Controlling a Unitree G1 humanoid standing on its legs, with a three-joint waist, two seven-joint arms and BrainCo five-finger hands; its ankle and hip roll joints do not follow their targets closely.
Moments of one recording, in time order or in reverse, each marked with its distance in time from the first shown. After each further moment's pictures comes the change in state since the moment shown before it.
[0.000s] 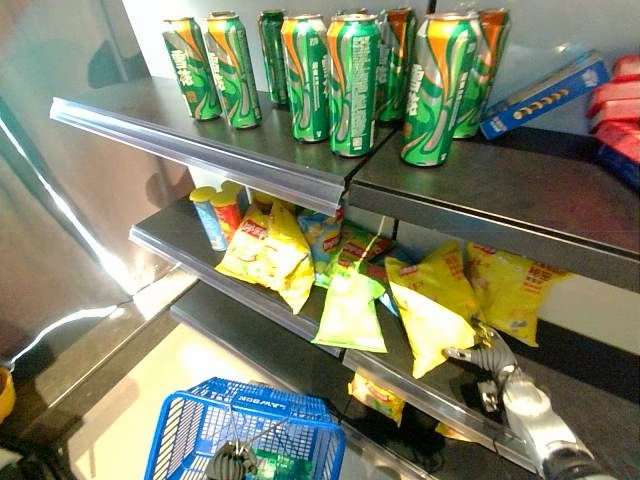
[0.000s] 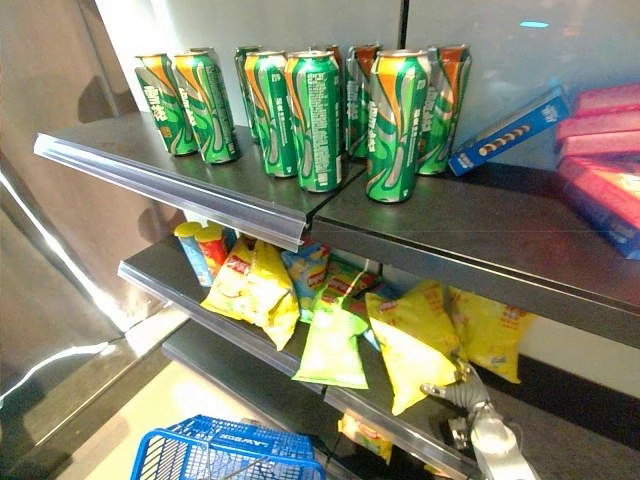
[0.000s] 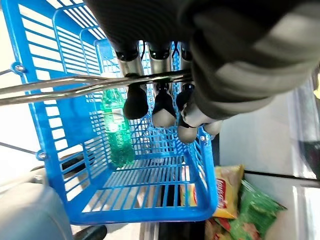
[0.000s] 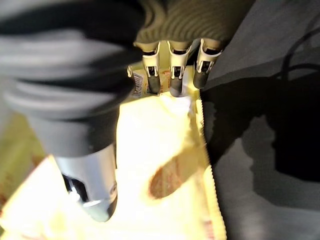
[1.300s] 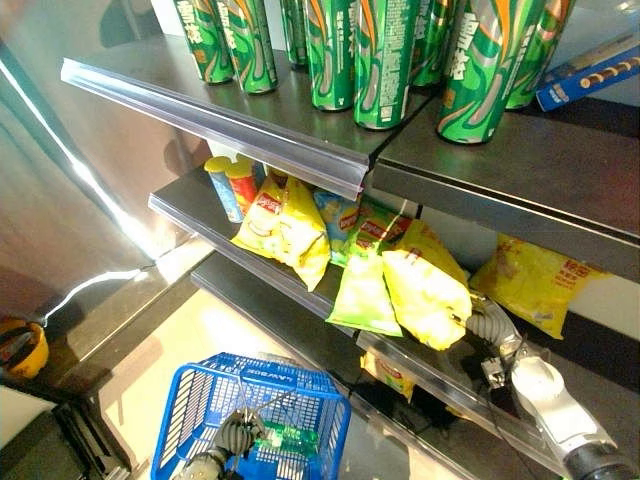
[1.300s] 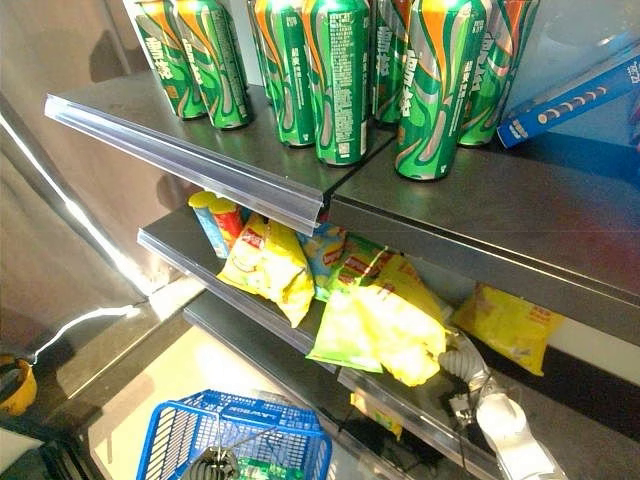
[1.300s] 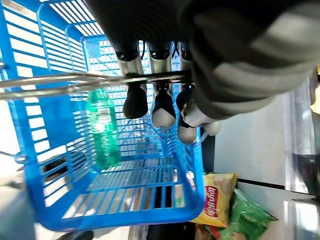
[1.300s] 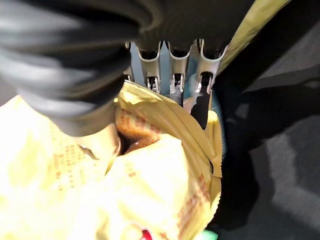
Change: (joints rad) left arm -0.080 0.006 0.024 -0.075 -0.029 0.004 0.022; right arm 0.243 -0.071 -0.050 -0.543 0.031 -0.024 0.152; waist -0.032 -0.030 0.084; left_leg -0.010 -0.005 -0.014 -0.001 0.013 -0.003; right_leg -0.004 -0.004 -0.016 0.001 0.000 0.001
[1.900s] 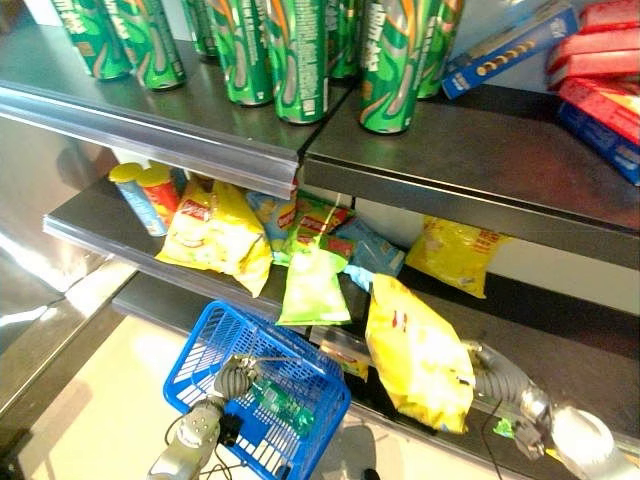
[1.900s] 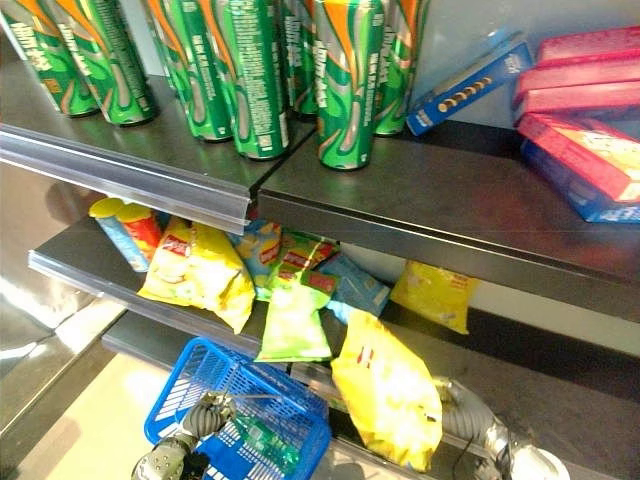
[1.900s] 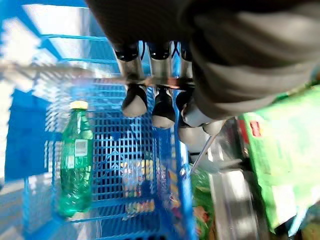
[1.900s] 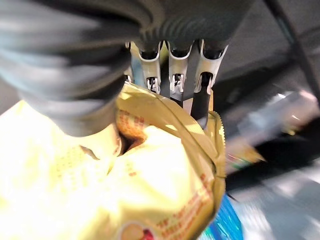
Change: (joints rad) left arm -0.157 0.058 0.021 -0.071 0.009 0.030 0.063; right arm 0.251 -0.209 0.135 -0.150 0.003 0.004 0.278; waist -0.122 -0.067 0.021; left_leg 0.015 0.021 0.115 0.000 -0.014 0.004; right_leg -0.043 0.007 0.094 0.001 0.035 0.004
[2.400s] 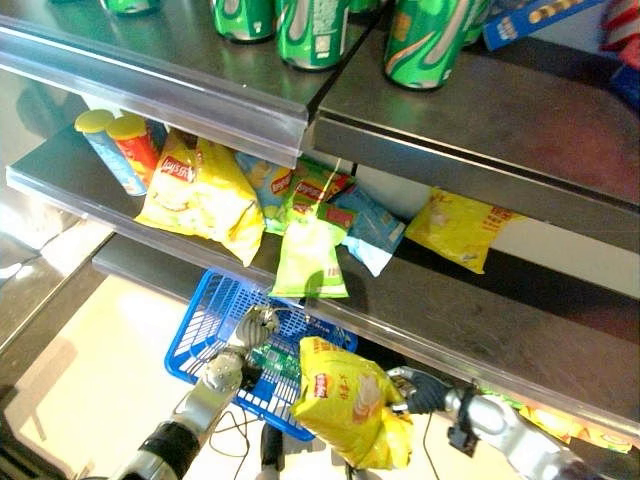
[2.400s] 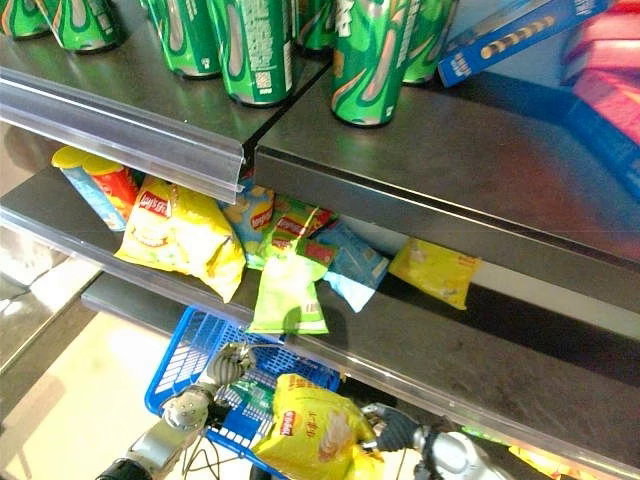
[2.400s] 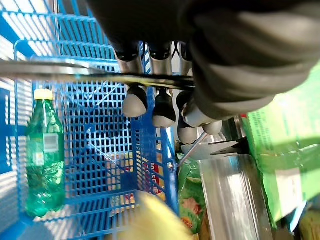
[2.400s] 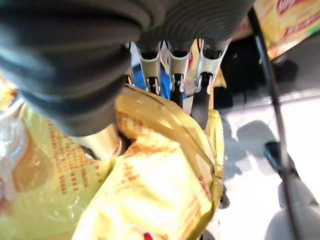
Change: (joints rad) left arm -0.213 -0.005 -0.124 0.004 -0.007 0.020 0.088; right arm -0.438 0.302 0.395 0.450 -0.256 0.024 -0.029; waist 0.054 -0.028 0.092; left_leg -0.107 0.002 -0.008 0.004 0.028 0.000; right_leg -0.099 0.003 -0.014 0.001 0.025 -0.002
